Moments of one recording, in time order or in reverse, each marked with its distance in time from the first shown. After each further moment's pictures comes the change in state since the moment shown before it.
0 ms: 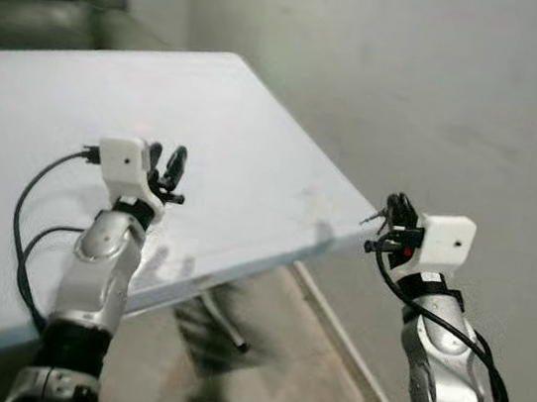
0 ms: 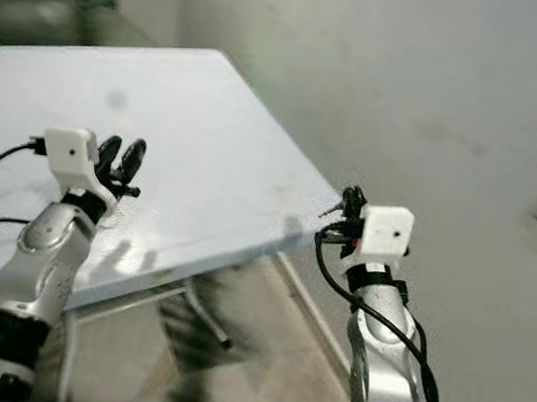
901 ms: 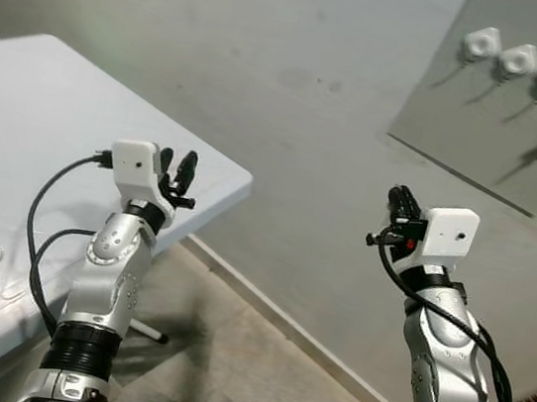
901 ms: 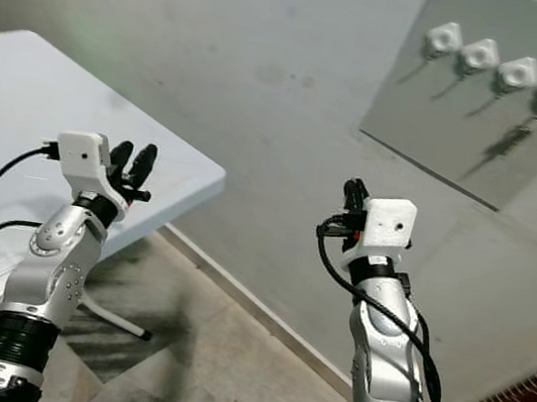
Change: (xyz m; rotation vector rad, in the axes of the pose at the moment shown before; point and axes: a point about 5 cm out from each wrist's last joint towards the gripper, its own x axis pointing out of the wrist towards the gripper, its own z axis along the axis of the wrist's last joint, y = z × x) left arm -0.001 0.010 0.003 0.004 -0.002 0.036; right arm 0.009 0.007 0.008 0.013 -0.028 0.026
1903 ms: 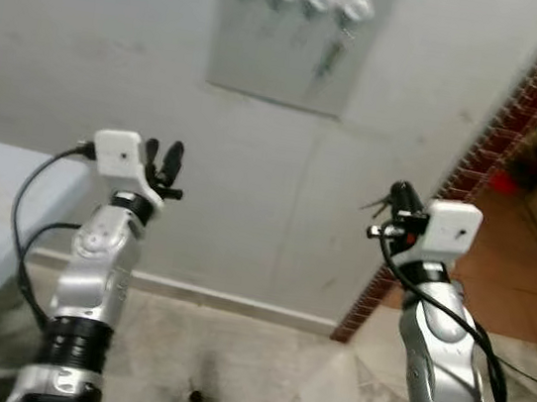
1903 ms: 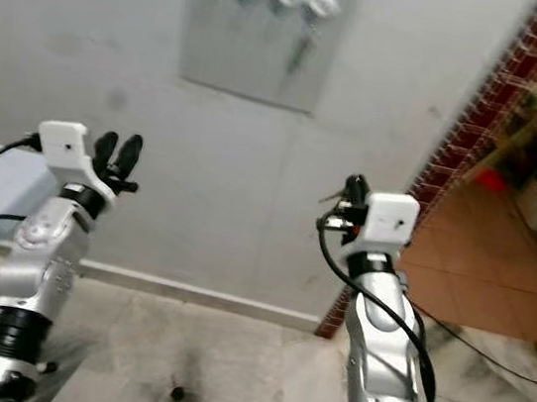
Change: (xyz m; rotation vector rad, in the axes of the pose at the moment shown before) left arm 0.002 -0.013 -0.002 -0.022 0.017 -0.038; right arm -0.004 -0.007 -0.004 0.024 0.018 -0.077
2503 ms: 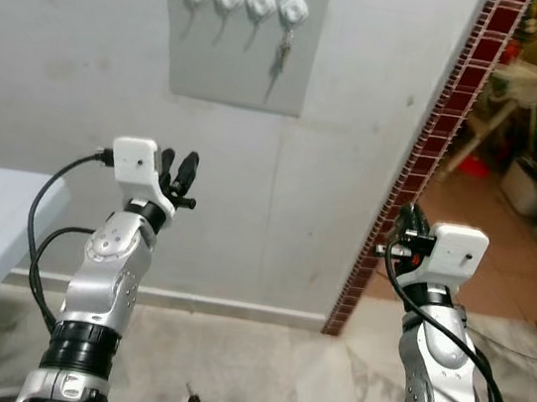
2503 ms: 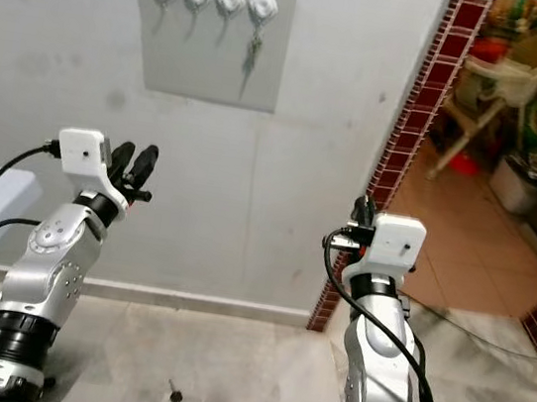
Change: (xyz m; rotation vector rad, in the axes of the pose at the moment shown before) left arm 0.000 0.002 0.001 0.014 0.025 -0.010; right arm -0.015 0.000 -0.002 0.023 -0.006 -0.067
